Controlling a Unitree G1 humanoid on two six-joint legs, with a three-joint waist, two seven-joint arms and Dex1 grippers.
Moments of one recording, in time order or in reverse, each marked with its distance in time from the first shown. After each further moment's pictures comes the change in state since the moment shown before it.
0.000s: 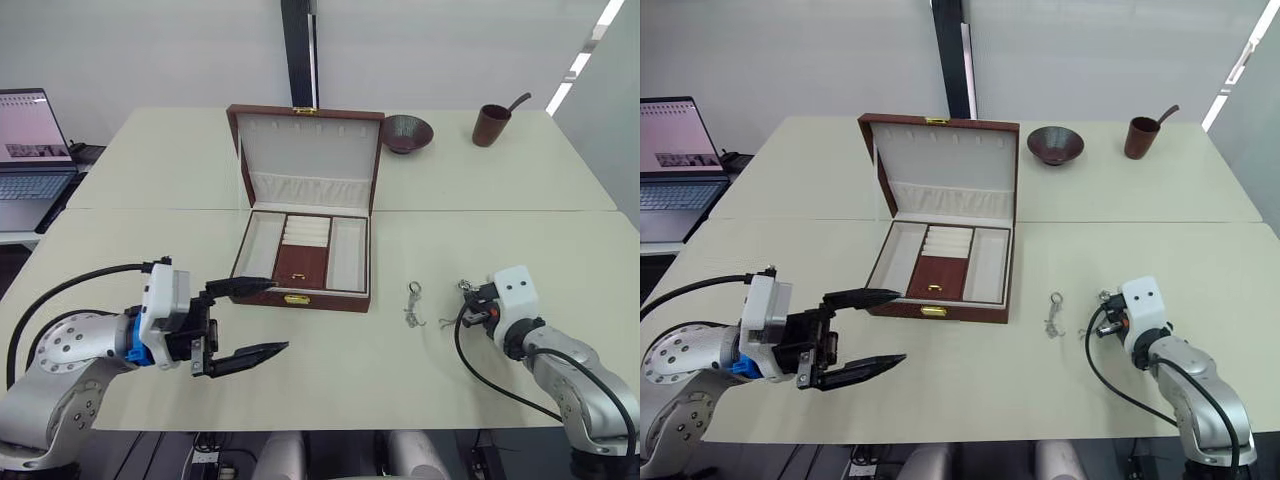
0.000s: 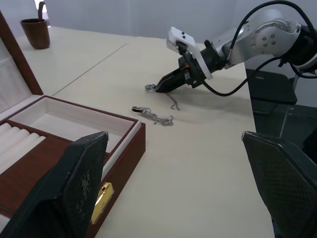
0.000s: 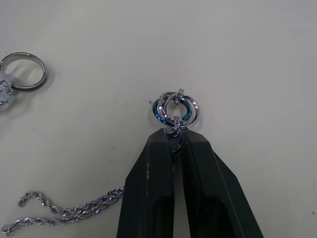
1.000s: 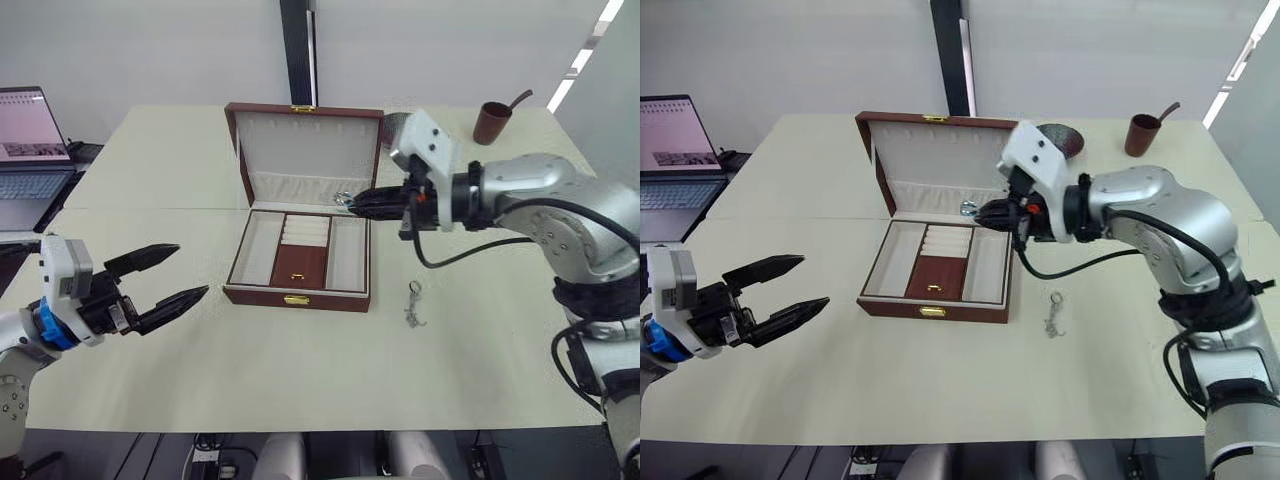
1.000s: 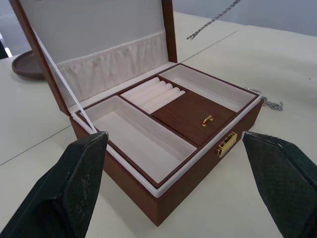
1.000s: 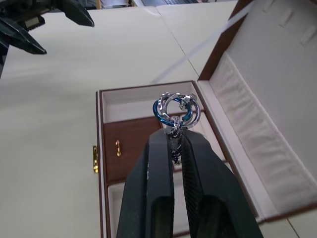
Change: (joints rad) left arm 0.023 0.021 0.268 0.228 0.015 0.019 0.083; right arm -1.057 -0.093 0.405 0.289 0.279 0.100 0.528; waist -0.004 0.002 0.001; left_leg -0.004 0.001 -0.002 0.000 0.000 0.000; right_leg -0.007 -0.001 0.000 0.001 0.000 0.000
